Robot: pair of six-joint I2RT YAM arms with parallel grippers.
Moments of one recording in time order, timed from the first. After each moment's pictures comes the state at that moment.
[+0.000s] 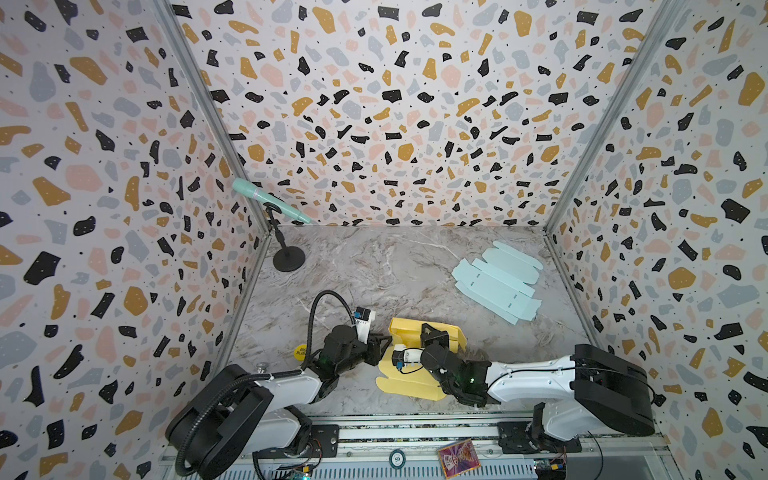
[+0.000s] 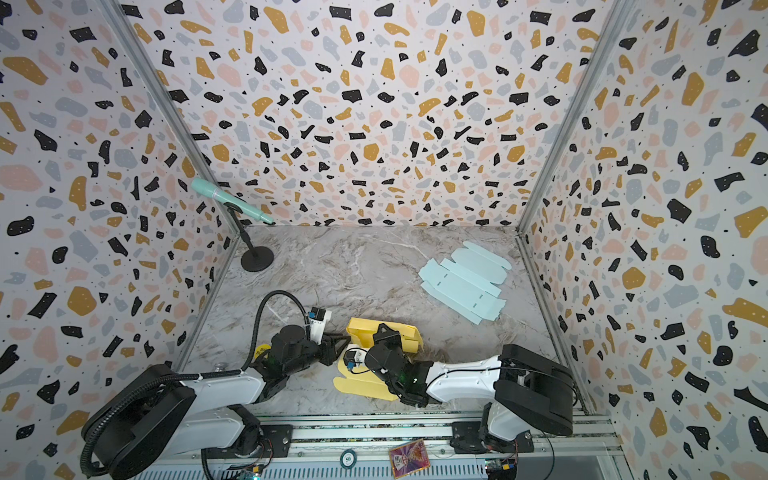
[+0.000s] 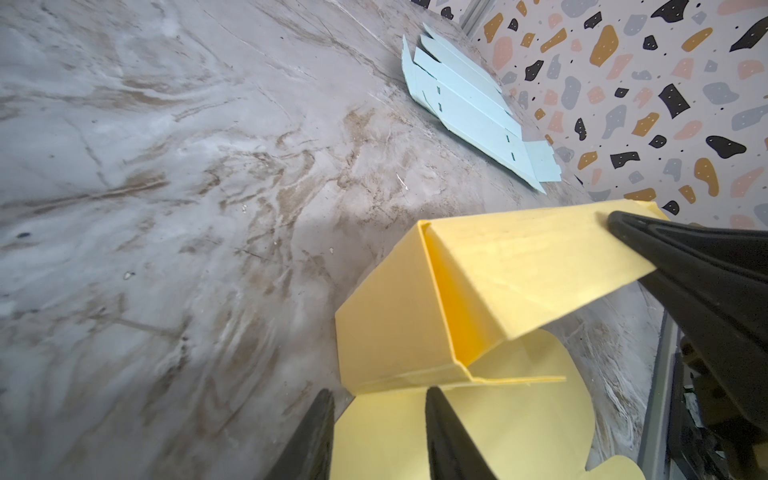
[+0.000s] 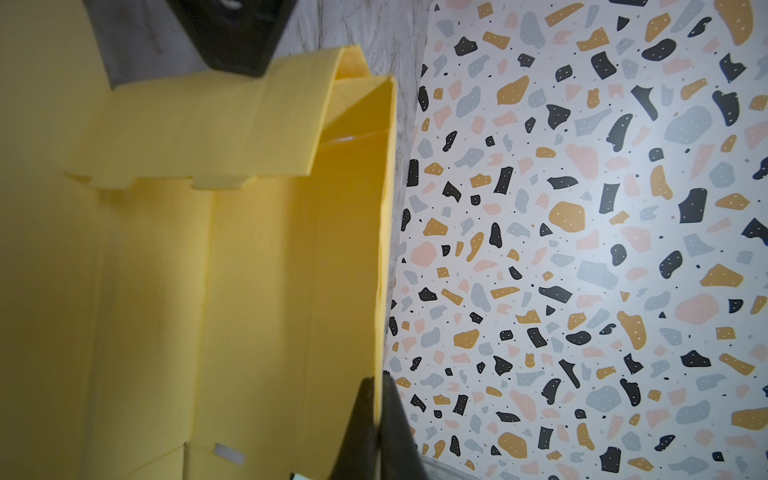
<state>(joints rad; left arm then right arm) -0.59 1.27 0.19 0.62 0.24 -0.43 1.24 1.46 0.57 0.39 0.84 -1.18</state>
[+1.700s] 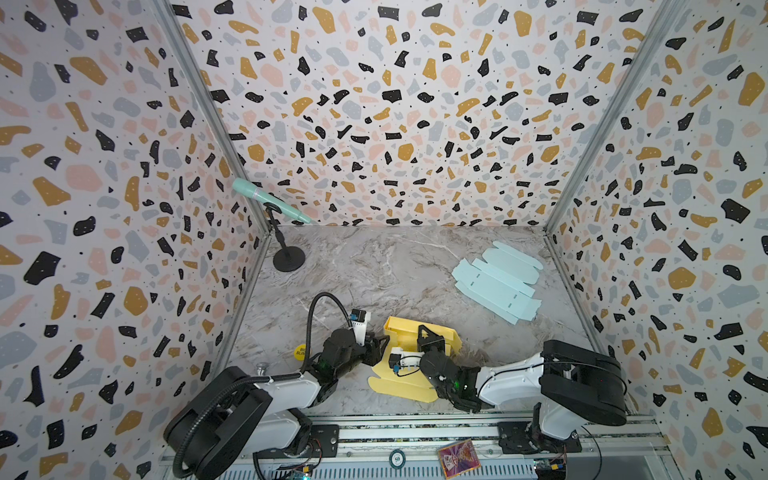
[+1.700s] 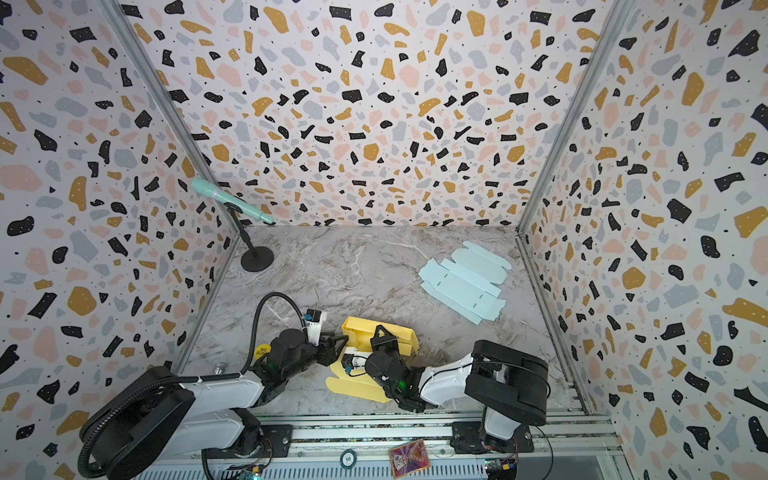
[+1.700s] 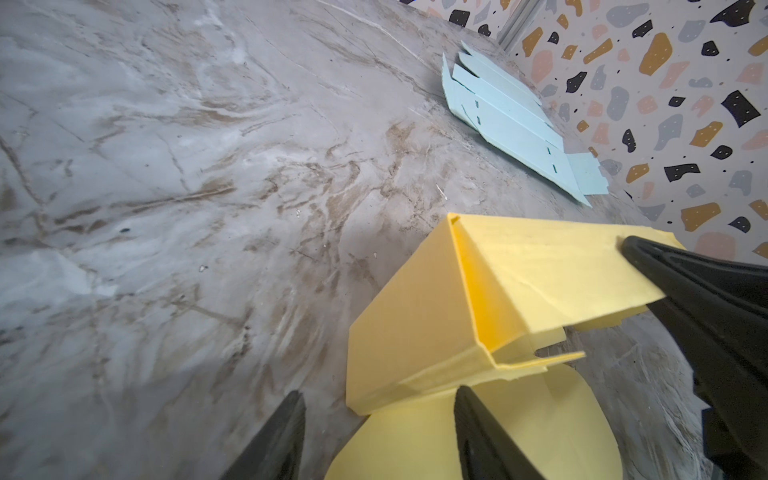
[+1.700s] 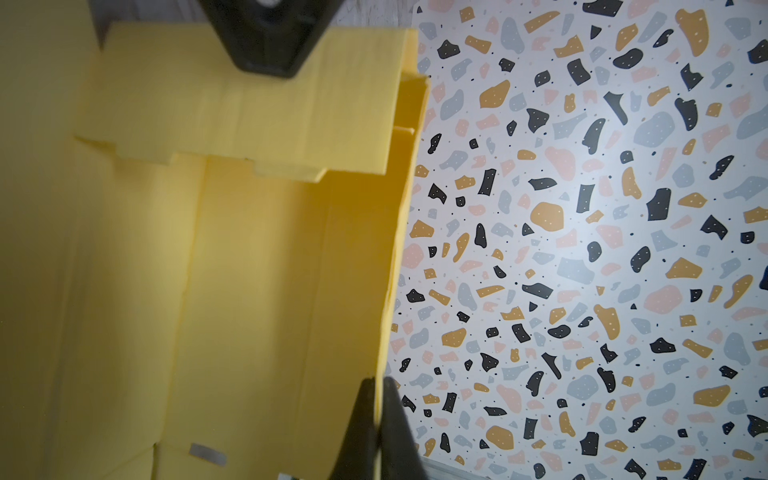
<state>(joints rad) -0.61 1.27 0.16 0.66 0.13 -0.41 1.25 1.61 0.52 0.67 0.88 -1.25</state>
